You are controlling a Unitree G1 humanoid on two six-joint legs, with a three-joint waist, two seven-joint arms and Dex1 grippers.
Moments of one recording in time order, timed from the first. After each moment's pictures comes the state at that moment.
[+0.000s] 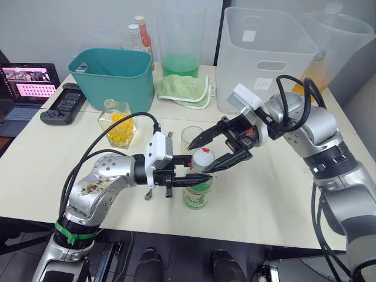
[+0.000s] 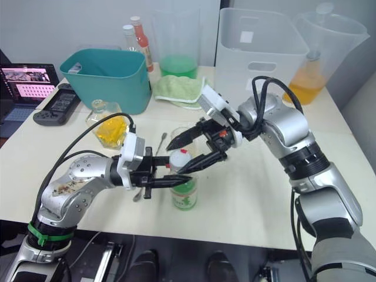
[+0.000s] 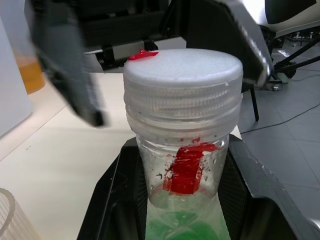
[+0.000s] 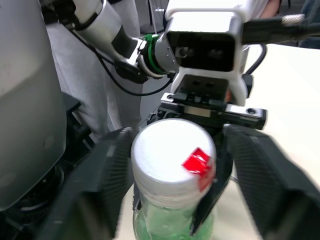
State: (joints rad) left arm -0.43 0.56 -0.13 -0.42 -0.60 0.50 -1.02; right arm -1.08 -0.69 0.42 0.16 0.77 0.47 1.57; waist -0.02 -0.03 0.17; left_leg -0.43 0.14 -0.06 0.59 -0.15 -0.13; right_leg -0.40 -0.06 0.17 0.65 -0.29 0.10
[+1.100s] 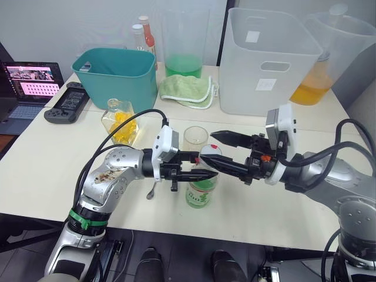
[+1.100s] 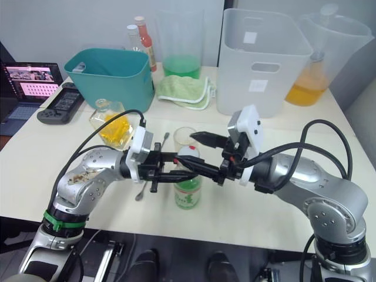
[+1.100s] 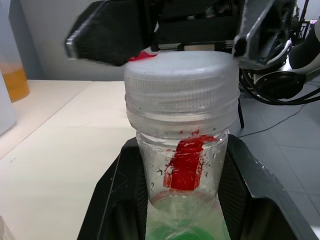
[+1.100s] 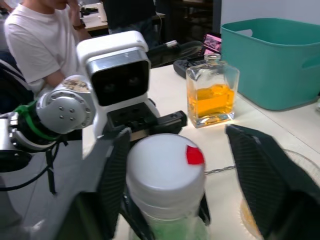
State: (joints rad) left arm -0.53 0.48 -0.17 -0.26 -0.58 0.46 -1.13; right arm -0.46 -0.69 -0.12 -0.71 1.11 0.91 0.48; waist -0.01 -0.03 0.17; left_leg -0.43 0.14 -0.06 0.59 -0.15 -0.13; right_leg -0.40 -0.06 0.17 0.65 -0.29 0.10
